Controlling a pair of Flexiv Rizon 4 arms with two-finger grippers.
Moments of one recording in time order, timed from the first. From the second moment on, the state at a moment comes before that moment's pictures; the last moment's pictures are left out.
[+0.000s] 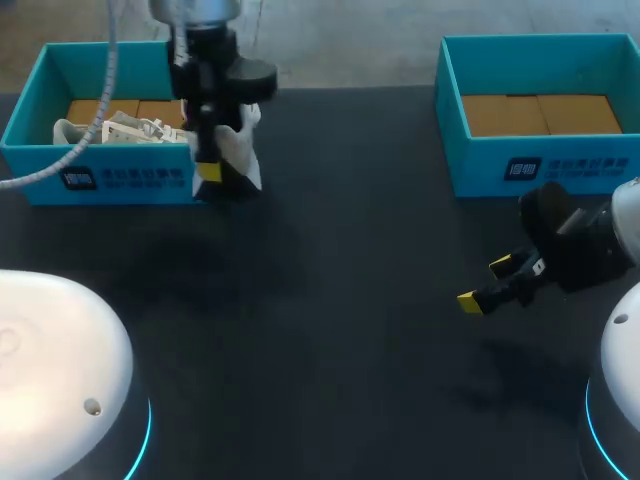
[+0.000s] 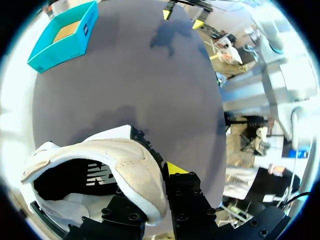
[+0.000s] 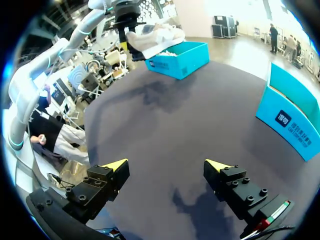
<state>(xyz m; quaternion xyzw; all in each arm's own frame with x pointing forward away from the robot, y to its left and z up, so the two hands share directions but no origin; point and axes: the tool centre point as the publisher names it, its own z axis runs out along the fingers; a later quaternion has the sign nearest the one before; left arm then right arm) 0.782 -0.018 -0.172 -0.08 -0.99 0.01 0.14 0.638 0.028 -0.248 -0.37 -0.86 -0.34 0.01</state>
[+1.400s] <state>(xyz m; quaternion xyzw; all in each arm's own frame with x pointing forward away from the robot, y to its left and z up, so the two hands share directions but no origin) 0.841 0.083 -0.165 -0.05 -0.99 0.00 0.11 0.638 0.027 -0.248 -0.37 -0.86 -0.34 0.01</state>
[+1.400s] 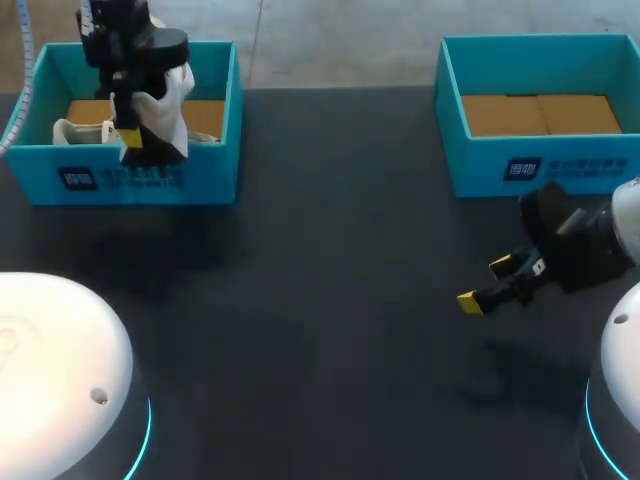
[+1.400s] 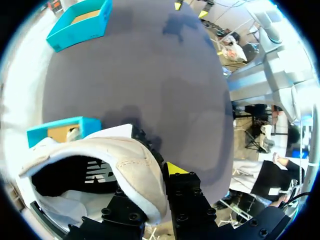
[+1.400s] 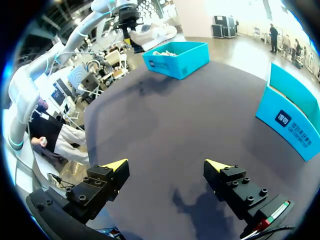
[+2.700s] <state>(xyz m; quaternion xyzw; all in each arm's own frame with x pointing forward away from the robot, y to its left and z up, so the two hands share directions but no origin) 0.984 0.249 -0.168 -0.06 -1.00 -0.02 0.05 0.638 0.028 -0.248 -0.37 -0.86 -0.34 0.01</state>
